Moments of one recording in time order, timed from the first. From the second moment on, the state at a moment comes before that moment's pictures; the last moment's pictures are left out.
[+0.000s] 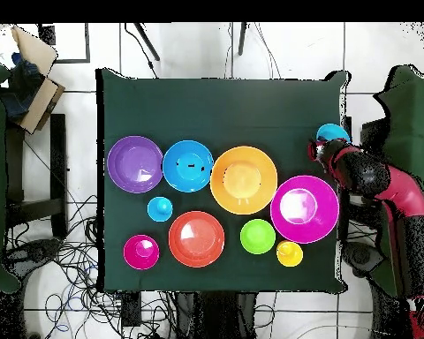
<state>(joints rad) -1.22 -0.15 0.90 1.26 -0.81 0.62 1.23</state>
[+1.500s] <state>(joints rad) -1.23 -0.34 0.88 1.42 -0.80 0.62 1.23</state>
